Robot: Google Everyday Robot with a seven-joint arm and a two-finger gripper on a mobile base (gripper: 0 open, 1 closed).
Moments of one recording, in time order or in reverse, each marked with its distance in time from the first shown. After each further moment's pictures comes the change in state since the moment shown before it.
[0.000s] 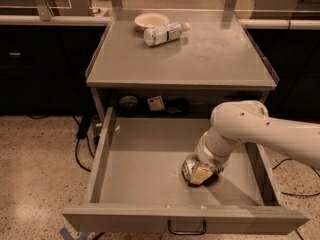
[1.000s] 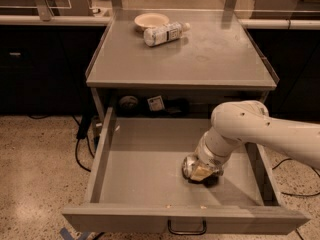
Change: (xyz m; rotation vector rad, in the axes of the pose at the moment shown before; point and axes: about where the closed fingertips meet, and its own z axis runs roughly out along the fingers) arm 0.000 0.000 0.000 -0.001 0.000 -0.001
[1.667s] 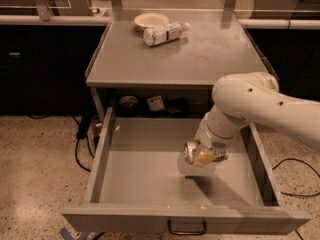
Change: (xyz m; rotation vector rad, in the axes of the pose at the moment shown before) arm -0.026 -0.005 -0.075 0.036 0.034 -0.081
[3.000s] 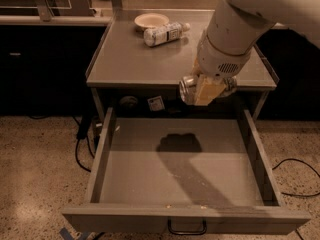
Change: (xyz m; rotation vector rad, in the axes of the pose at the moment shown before) arm -0.074 -0.046 -0.208 0.183 0.061 -0.183
